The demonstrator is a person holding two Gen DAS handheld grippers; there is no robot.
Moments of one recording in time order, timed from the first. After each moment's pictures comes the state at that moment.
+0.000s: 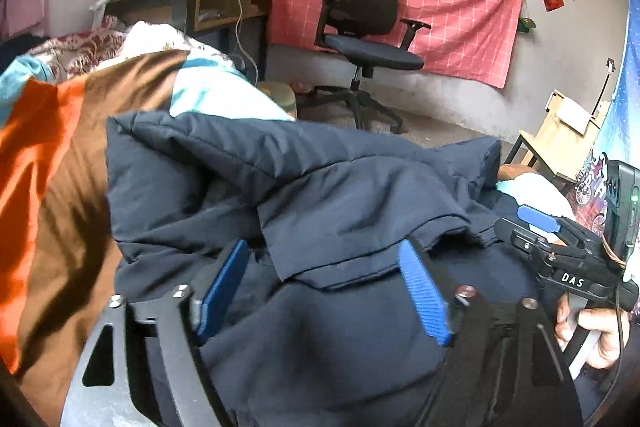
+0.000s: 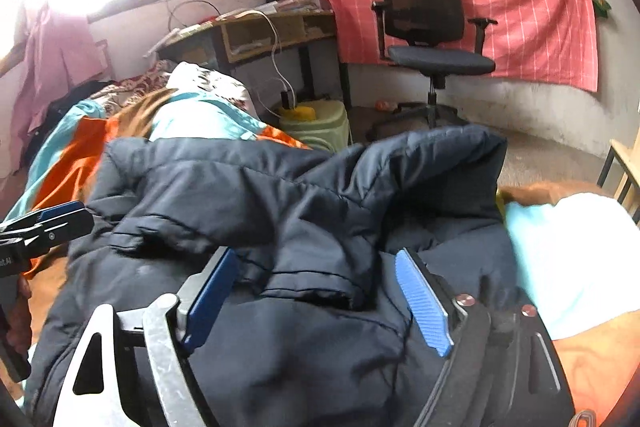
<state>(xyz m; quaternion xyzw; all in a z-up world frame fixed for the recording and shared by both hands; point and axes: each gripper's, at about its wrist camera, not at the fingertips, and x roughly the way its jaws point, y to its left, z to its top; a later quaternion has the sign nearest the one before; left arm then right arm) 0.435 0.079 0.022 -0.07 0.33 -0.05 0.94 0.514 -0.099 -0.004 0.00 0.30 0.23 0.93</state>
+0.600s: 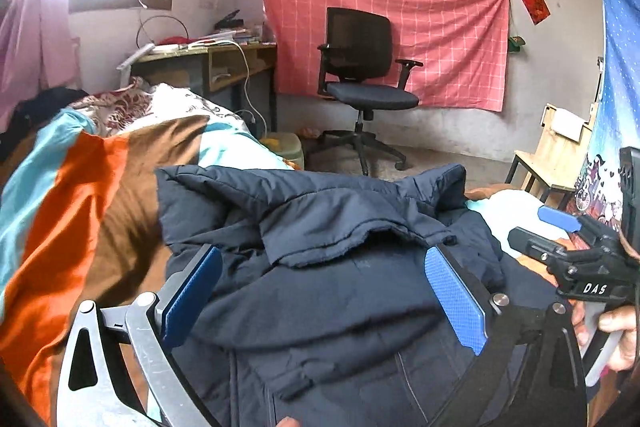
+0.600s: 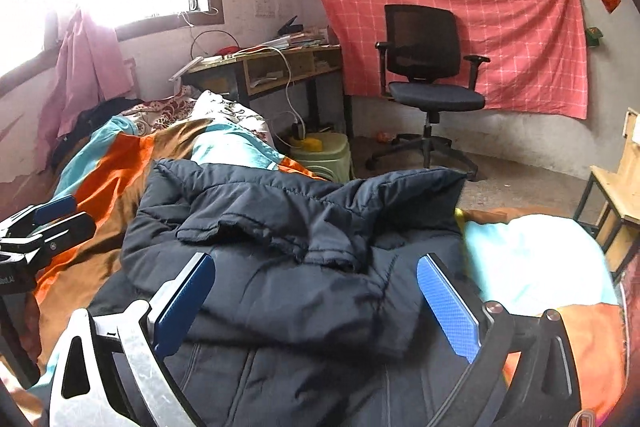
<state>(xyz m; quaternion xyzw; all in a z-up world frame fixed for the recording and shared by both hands) 0.343 0.035 0.076 -0.03 0.26 -0.01 0.96 0.418 -0.127 0.053 -0.01 0.25 0.23 0.94</state>
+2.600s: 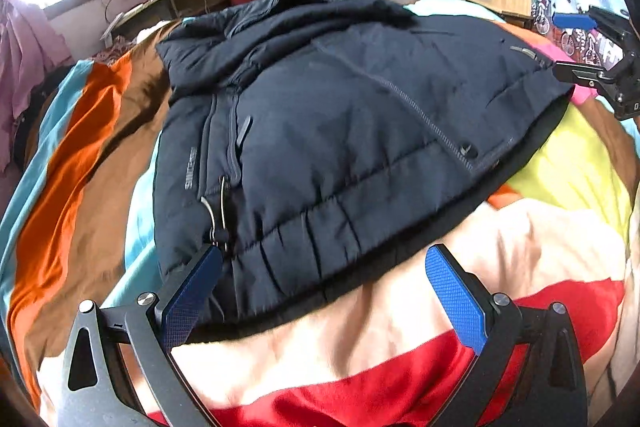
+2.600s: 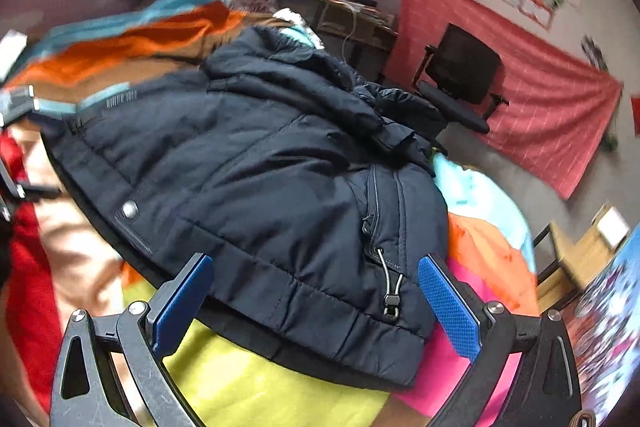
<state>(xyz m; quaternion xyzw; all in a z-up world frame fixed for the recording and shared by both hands) 0.099 -0.018 -0.087 0.13 0.40 -0.05 0.90 0.183 -0.186 -0.039 -0.27 0.25 0.24 0.90</state>
